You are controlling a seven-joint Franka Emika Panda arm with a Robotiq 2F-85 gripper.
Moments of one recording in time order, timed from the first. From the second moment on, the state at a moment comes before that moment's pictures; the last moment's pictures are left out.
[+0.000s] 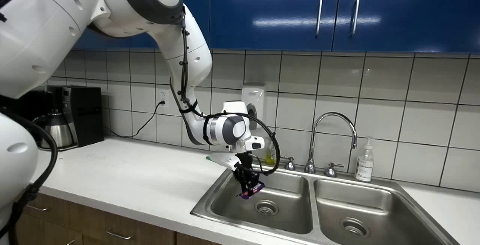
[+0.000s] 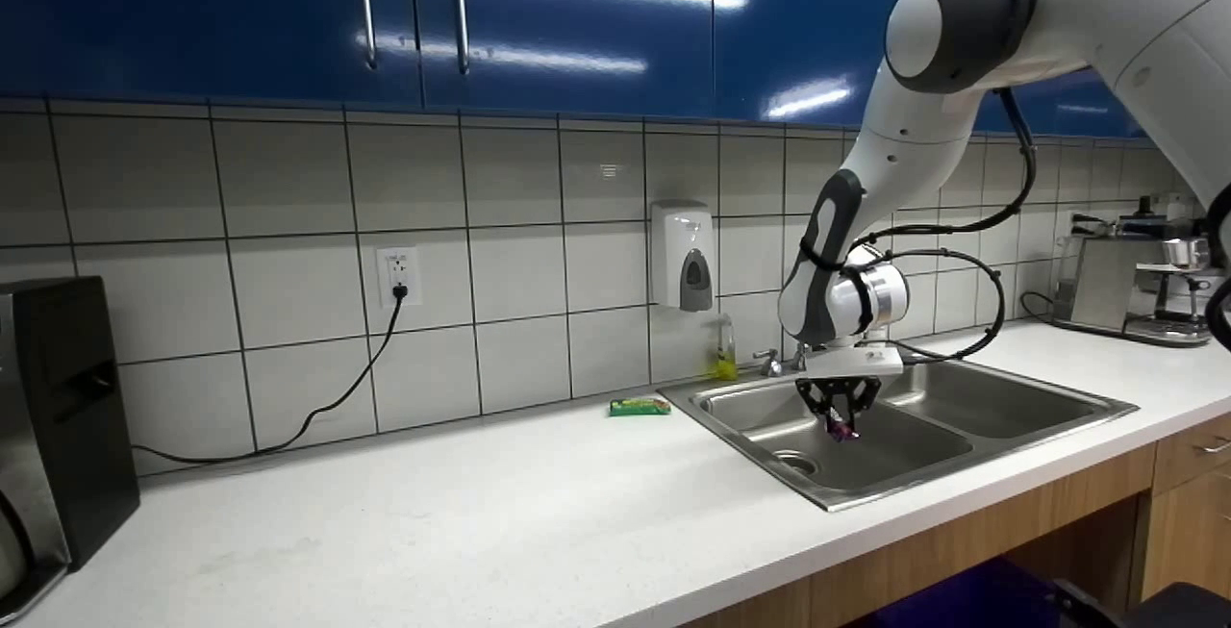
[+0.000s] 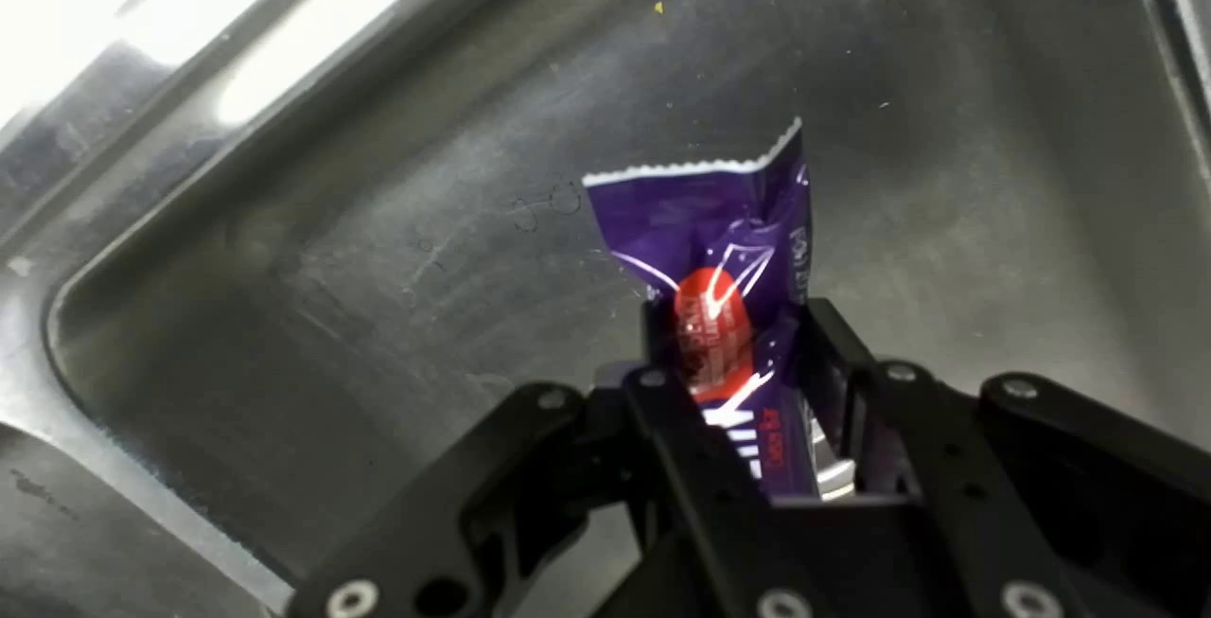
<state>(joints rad) -0.04 0.60 -0.27 -2.04 -0.04 2.76 0.31</state>
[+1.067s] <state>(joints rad) -0.04 0.88 -0.27 -1.85 0.04 2.77 0.31</state>
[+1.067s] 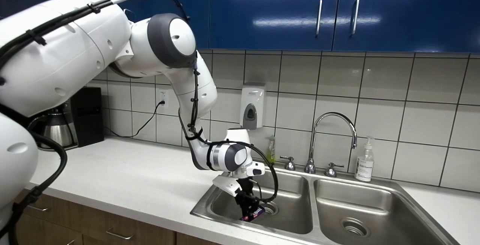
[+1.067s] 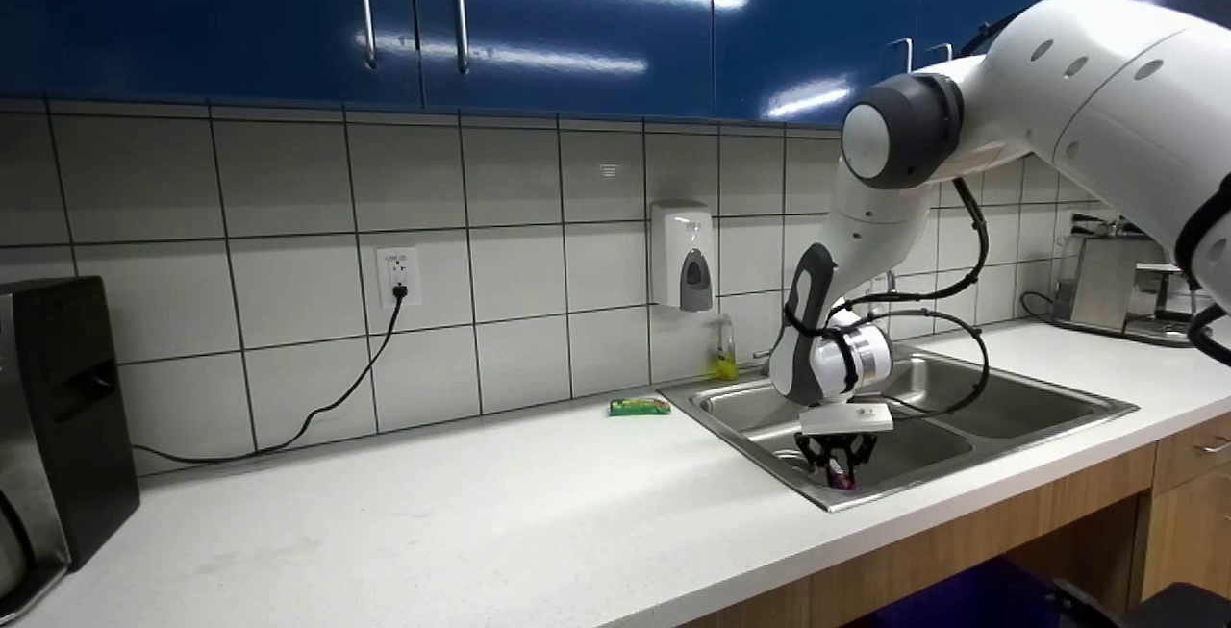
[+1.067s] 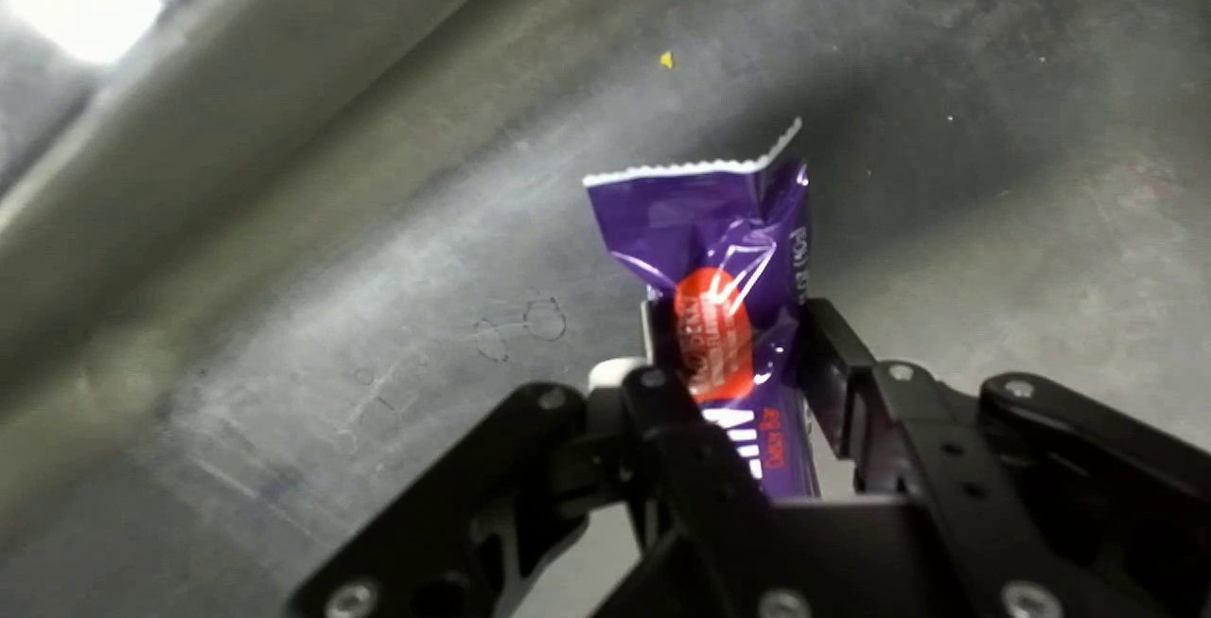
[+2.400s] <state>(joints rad) -0.04 0.92 -0.28 -1.82 0.05 2.77 0.31</state>
